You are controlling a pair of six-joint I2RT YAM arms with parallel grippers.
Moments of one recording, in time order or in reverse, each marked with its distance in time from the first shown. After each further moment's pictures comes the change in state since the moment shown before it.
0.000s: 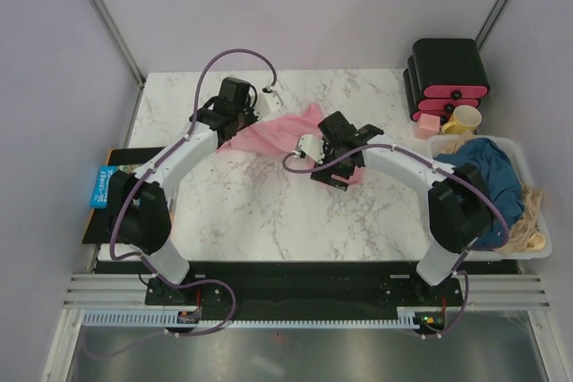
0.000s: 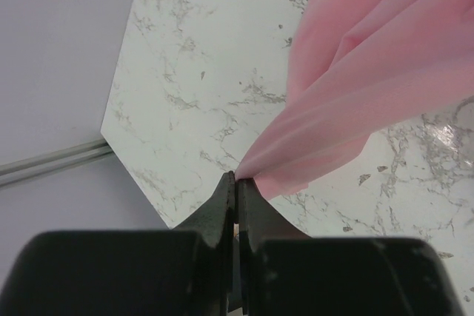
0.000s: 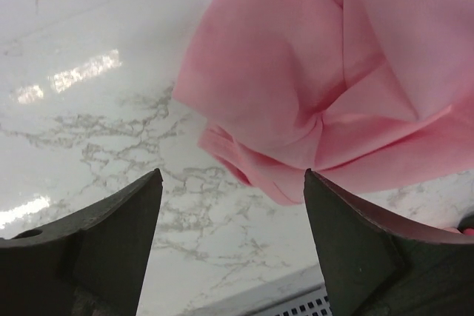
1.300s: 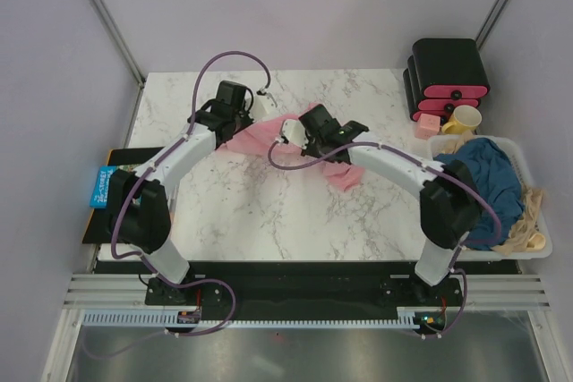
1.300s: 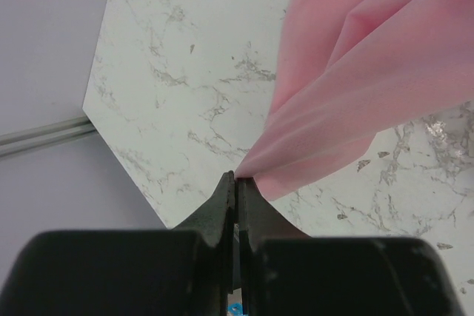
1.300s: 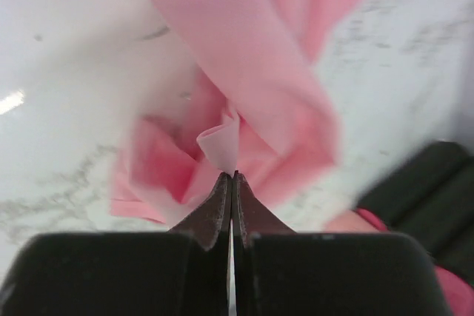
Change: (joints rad) left arm 0.027 0.003 -0.026 0.001 -0.021 -0.035; right arm 0.094 0.112 0.129 0.159 0.252 0.040
